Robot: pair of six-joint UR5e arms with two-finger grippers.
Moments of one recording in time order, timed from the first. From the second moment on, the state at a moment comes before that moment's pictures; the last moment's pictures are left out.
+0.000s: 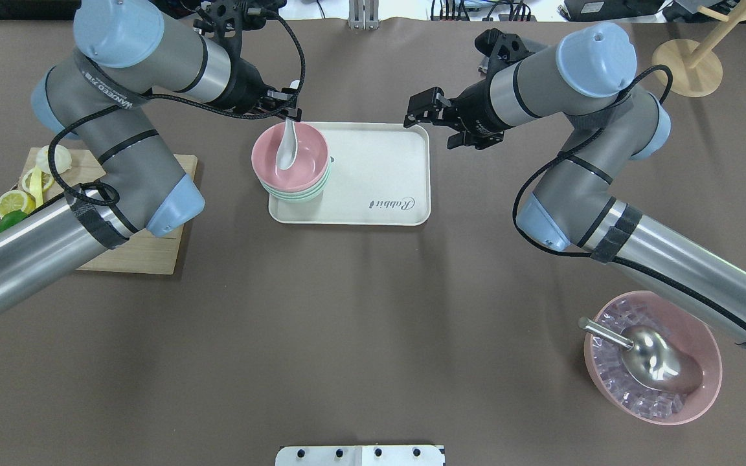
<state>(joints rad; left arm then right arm) -0.82 -2.27 -1.44 -2.24 -2.05 -1.01 0.80 -0.95 1.42 -0.74 2.10 1.46</state>
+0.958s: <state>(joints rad) -0.84 -2.23 -1.48 -2.23 -2.05 -1.00 0.85 -0.98 1.45 -0.79 2.10 1.45</state>
